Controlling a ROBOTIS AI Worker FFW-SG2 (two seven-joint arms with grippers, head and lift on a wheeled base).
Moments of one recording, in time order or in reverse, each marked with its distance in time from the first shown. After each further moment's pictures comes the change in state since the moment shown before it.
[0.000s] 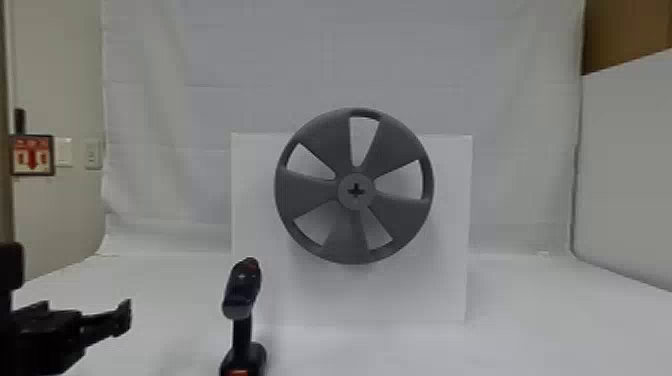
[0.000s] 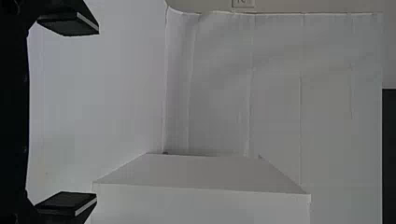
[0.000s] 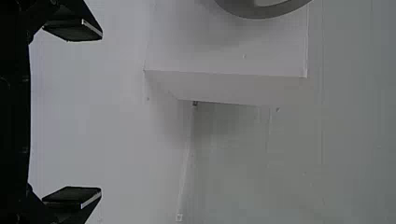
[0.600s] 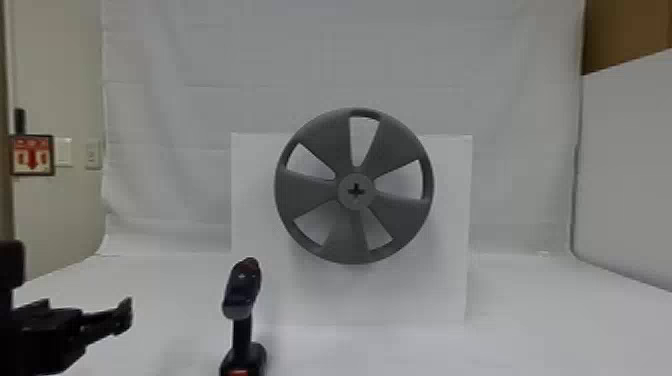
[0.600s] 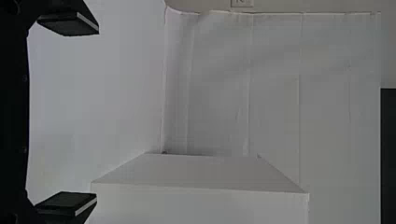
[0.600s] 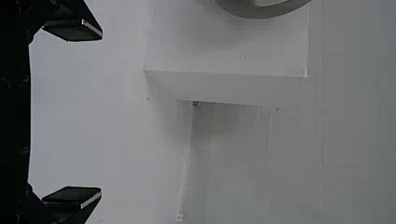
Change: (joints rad) left arm -0.004 0.000 -0.002 0.000 -0.003 0.000 0.000; right arm 0.000 0.002 0.000 0.000 0.001 0.000 -0.001
